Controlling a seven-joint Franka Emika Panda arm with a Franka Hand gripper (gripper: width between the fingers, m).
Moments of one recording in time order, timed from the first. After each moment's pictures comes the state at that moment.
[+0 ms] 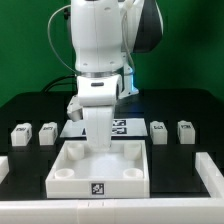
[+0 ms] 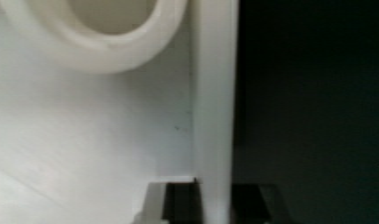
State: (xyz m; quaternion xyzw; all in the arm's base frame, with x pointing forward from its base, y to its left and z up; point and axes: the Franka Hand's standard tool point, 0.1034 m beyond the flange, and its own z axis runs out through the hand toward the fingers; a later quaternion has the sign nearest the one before) arm 0.449 -0.020 0.014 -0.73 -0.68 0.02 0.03
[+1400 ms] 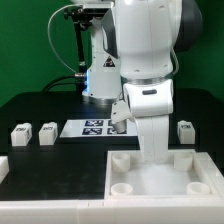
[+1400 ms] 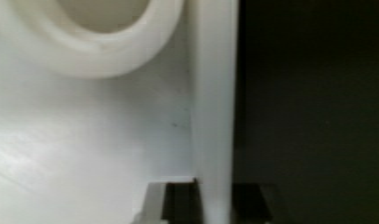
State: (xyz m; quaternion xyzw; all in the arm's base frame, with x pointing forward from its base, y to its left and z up) arm 0.503 0.067 0.014 -0.72 -0.69 0.00 0.06
